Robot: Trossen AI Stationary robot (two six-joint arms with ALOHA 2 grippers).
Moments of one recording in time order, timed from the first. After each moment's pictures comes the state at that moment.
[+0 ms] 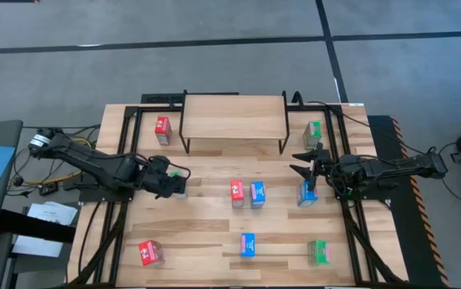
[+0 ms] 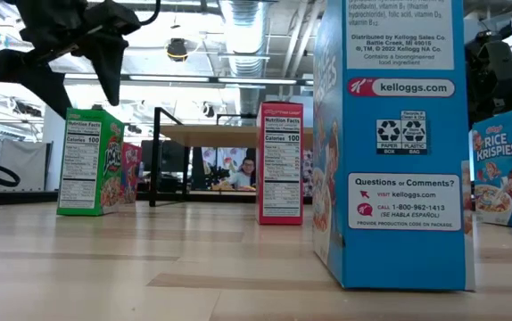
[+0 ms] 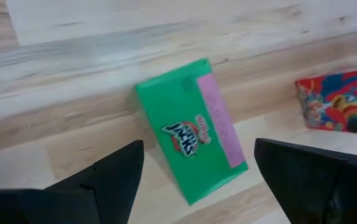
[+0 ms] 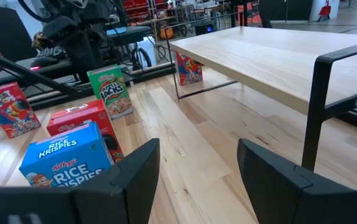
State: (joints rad) left arm -0.31 1.13 0.86 -0.87 -0.40 -1.60; right arm 0.06 0.20 0.01 0.07 0.39 0.23
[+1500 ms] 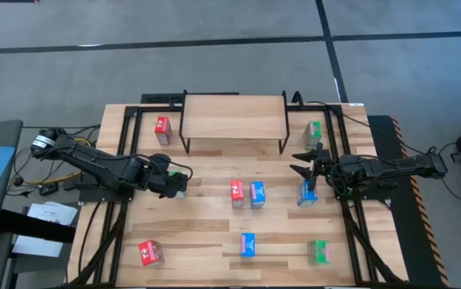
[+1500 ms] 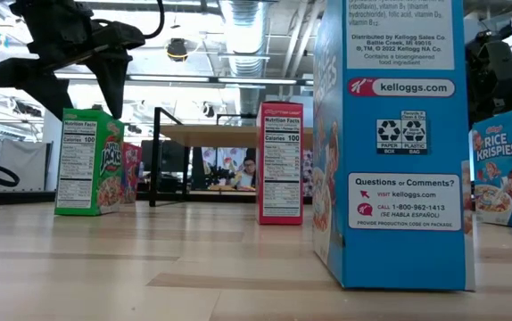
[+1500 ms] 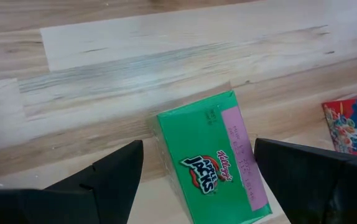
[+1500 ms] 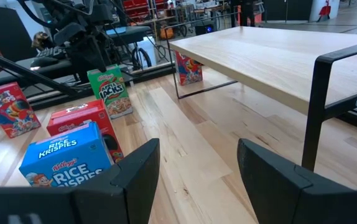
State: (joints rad) left arm -0.29 1.18 0.86 -0.91 -0.46 -1.59; right arm 0.06 0.20 0.00 0.07 0.39 0.23
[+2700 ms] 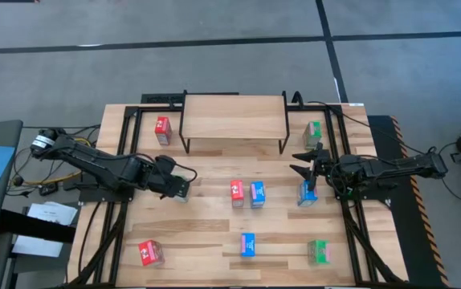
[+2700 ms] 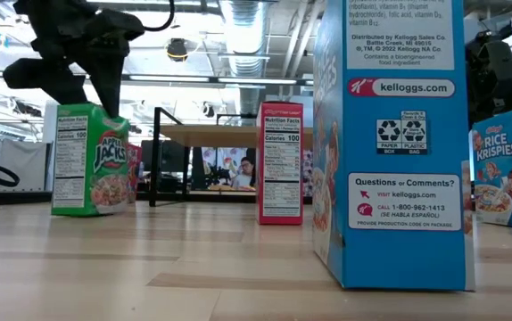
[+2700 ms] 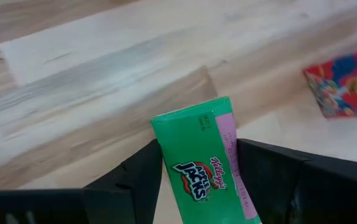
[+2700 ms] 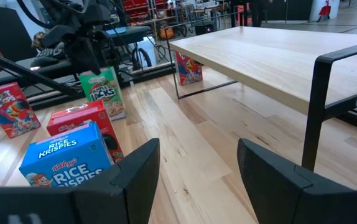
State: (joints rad) left arm -0.29 1.18 0.86 -0.83 -0.40 -1.39; right arm 0.06 0.20 0.00 0.07 0.39 0.23
